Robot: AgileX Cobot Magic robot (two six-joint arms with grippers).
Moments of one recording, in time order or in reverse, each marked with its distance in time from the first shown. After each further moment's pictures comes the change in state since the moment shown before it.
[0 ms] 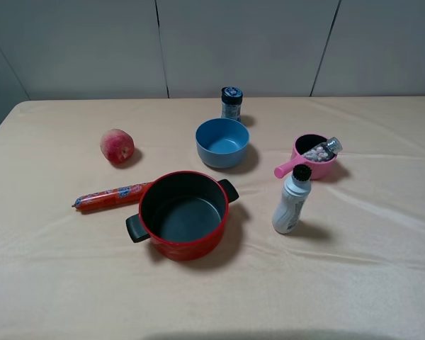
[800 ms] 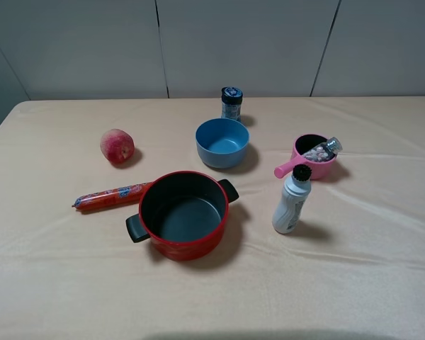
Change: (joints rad) left arm 0.000 0.000 0.000 0.000 0.000 0.001; right arm 0.000 -0.237 0.011 -0.034 0.144 0.038
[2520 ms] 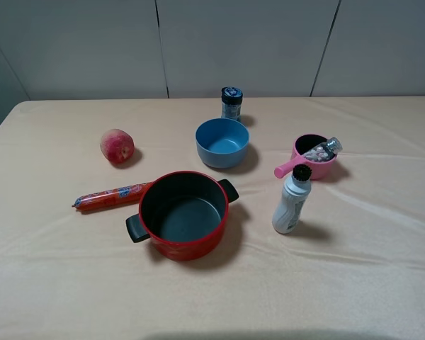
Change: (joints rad) left arm 0.000 0.000 0.000 0.003 0.000 0.000; right arm 0.000 0.000 0.032 0.003 0.036 0.000
